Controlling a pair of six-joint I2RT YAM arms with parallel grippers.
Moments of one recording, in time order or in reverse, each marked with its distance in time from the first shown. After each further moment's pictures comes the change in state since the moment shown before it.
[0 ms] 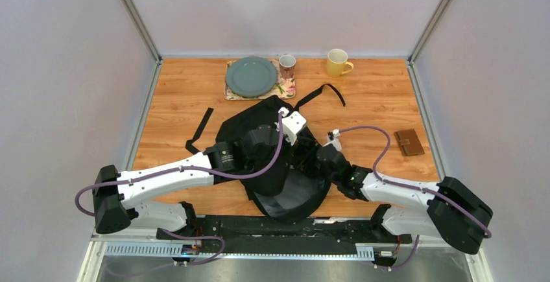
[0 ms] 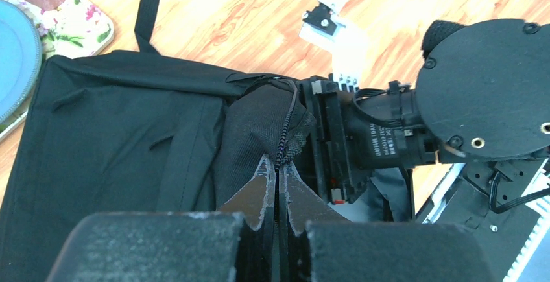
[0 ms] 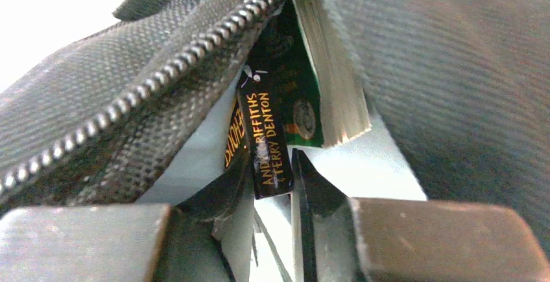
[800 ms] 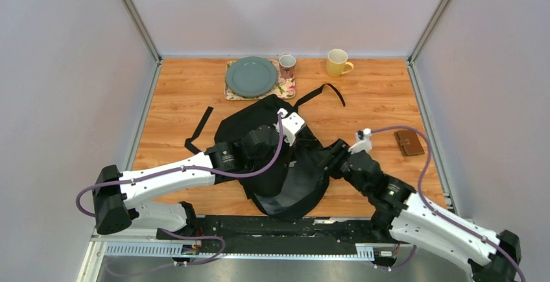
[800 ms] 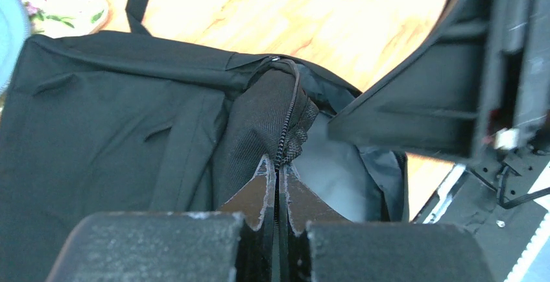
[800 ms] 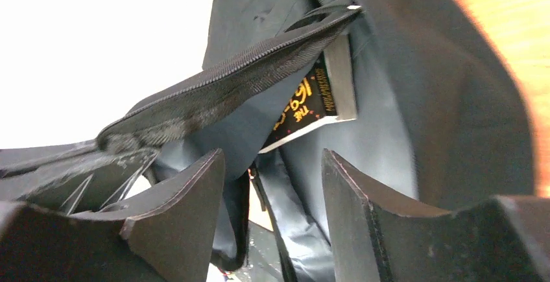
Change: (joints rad) left arm 0.022 0.001 -0.033 -0.002 0.014 -0.016; right arm 0.003 -0.431 0.024 -0.315 0.131 -0.145
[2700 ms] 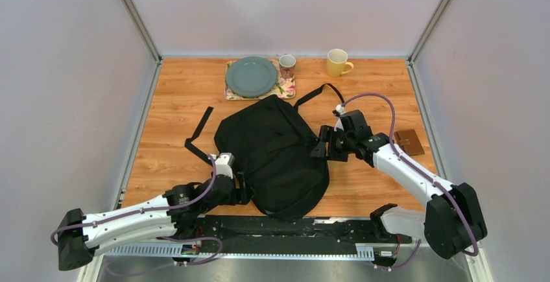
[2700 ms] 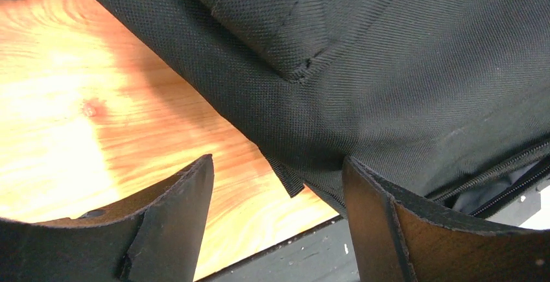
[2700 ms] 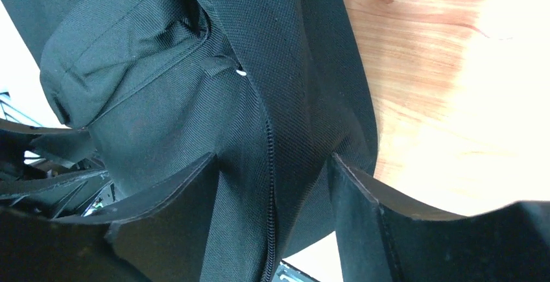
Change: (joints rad) left arm 0.005 -0.661 -0.733 -0.242 -0.095 -0.792; right arm -0.456 0.482 0.309 -0.323 -0.557 -0.658
